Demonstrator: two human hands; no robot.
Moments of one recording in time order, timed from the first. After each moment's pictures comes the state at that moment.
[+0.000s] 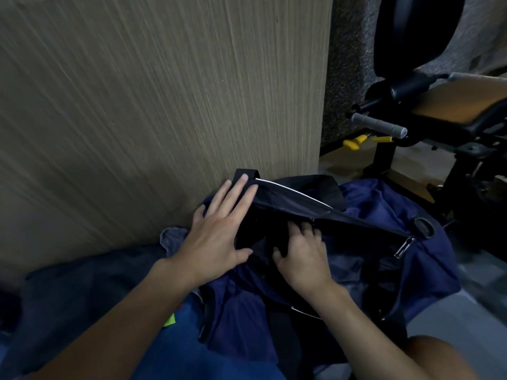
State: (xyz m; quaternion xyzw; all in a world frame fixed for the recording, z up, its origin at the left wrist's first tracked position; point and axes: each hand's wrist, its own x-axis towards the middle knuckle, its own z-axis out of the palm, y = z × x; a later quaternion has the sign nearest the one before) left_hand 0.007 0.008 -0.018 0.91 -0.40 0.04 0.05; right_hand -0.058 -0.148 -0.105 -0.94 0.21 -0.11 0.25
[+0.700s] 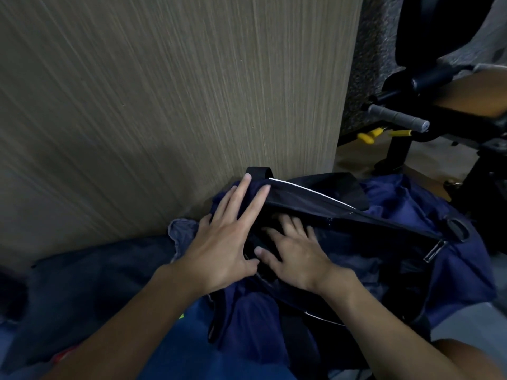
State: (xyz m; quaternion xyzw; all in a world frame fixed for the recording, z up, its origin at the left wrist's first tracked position) left_hand 0.000 0.022 -0.025 0.92 -0.39 0.01 0.07; right_hand -0.038 -0.141 -0.105 -0.98 -0.01 0.00 0.20
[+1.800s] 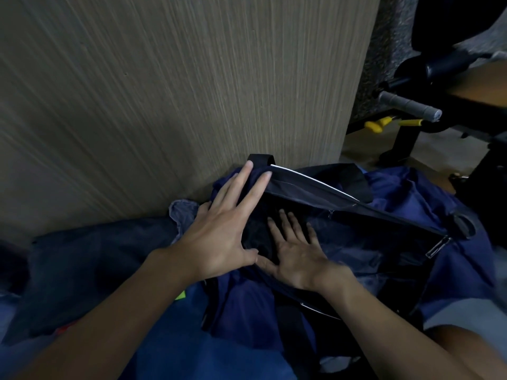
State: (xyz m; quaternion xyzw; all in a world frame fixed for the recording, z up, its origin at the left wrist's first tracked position) left_hand -0.002 0.035 -0.026 0.91 -0.40 -0.03 0.08; right_hand -0.041 -0.127 -0.132 -0.98 0.02 0.15 0.14
